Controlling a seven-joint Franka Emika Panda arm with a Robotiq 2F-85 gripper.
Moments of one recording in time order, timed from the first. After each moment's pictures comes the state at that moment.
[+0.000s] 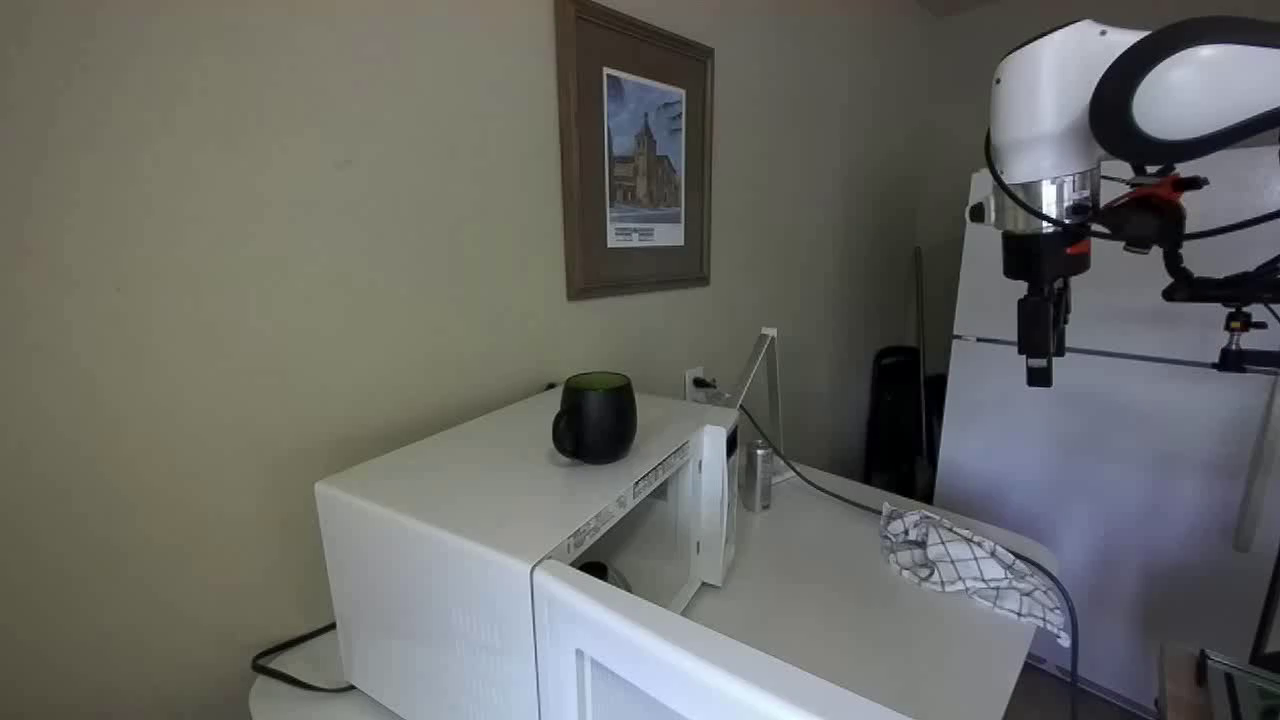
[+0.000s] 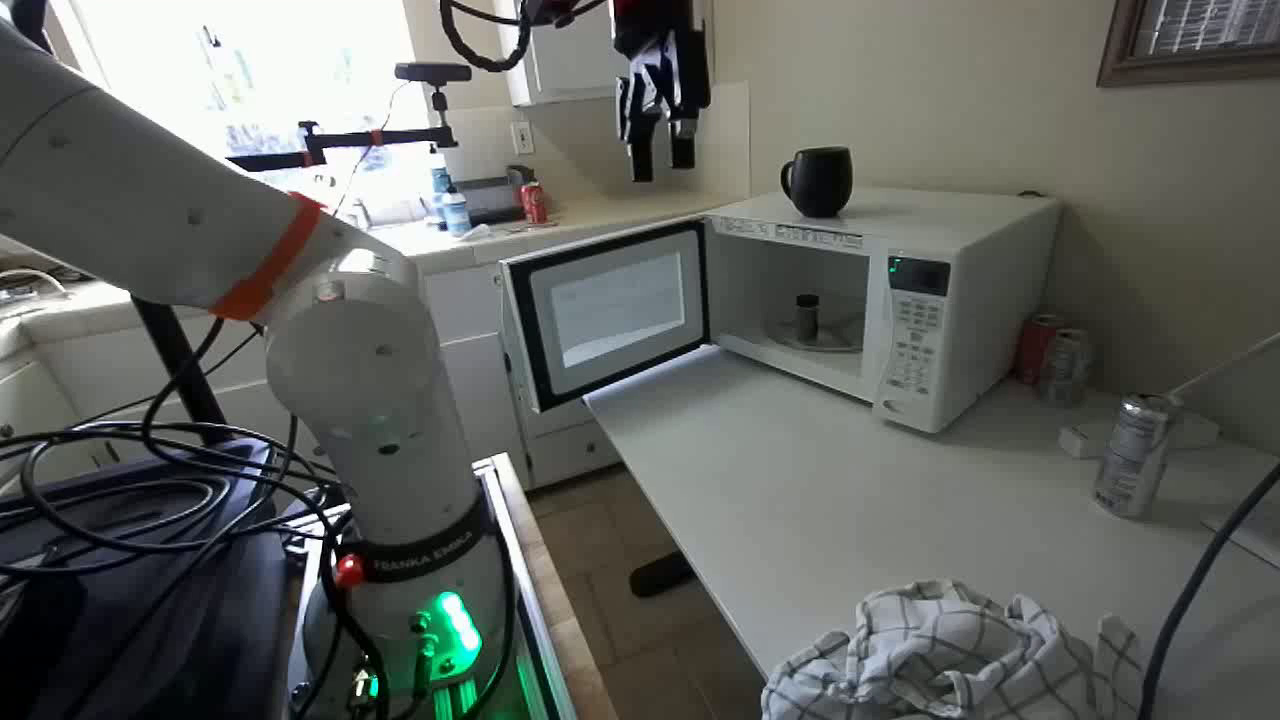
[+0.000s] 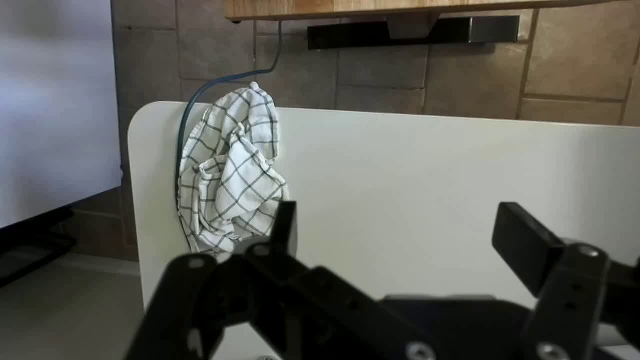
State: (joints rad) arm -0.02 -0.79 0.12 -2.38 -0.12 1.49 0.07
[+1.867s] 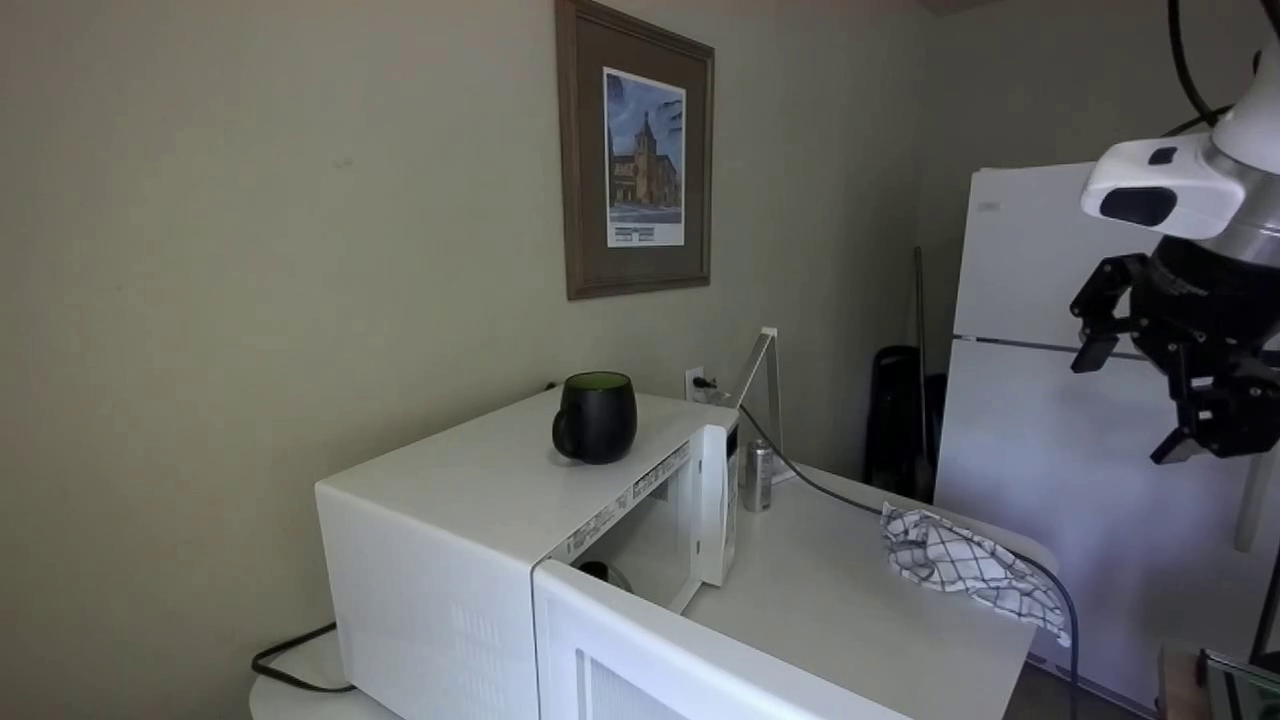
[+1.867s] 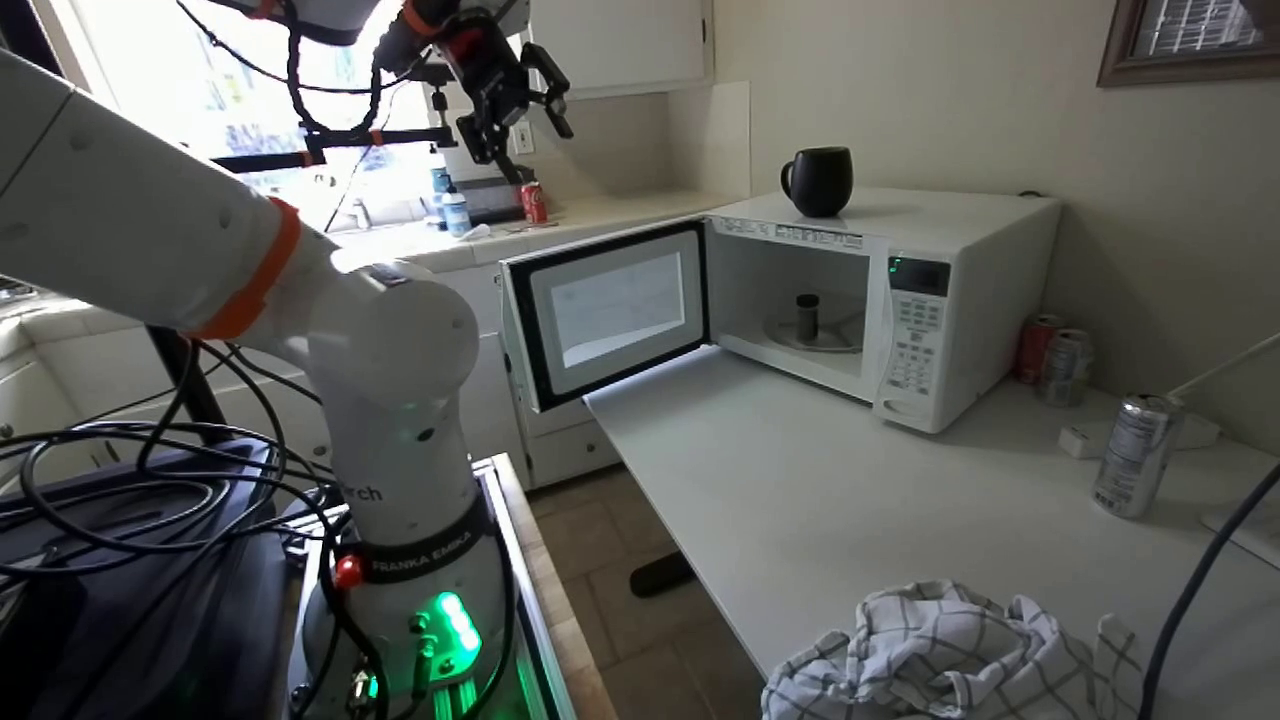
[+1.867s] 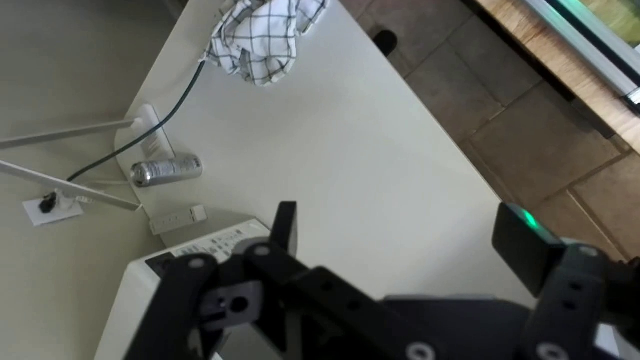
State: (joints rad) arm 0.42 -0.81 0.51 -2.36 -0.23 1.47 -0.01
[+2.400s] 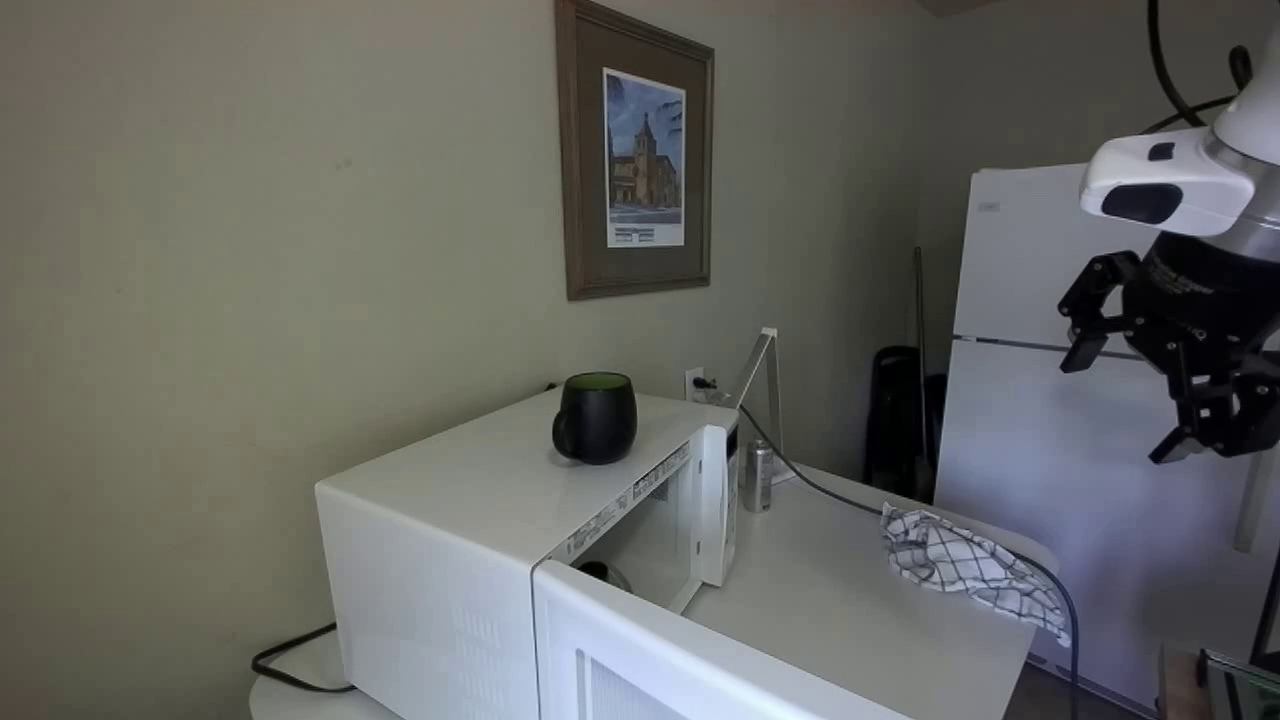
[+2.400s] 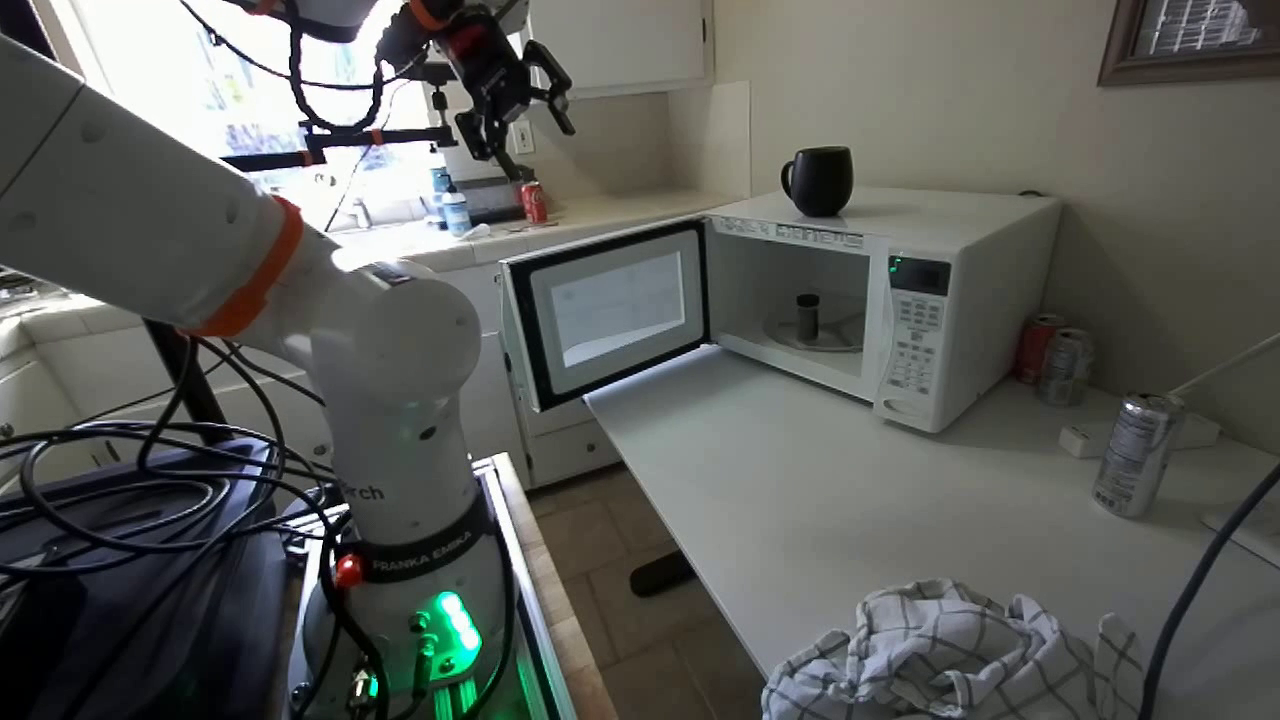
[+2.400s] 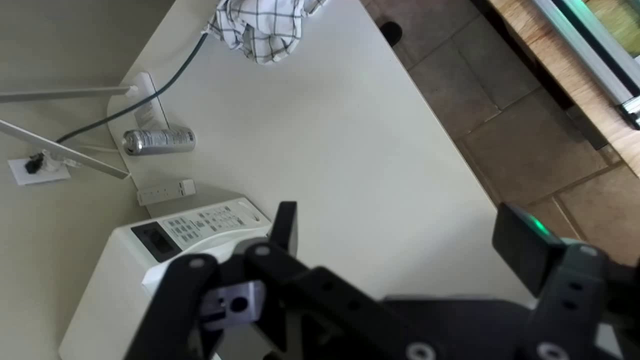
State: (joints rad) arm 0.45 -0.78 0.50 -2.35 -0.24 1.49 -0.07
